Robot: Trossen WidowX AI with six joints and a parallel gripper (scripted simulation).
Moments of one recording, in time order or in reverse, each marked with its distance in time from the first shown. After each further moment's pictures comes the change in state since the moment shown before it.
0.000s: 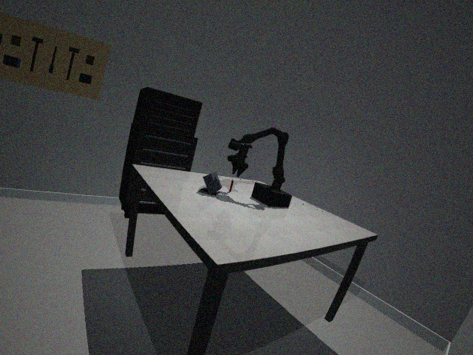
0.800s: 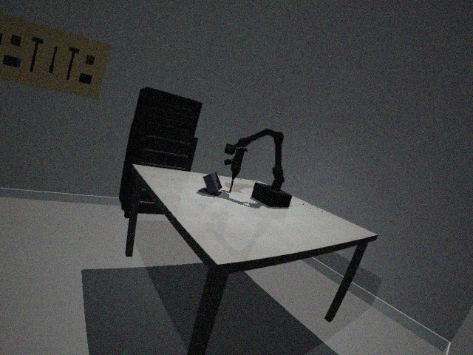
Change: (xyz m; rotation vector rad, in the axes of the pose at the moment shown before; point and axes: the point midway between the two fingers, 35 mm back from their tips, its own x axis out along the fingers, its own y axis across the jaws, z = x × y) arm 0.031 -0.049 -0.009 0.344 0.074 -0.040
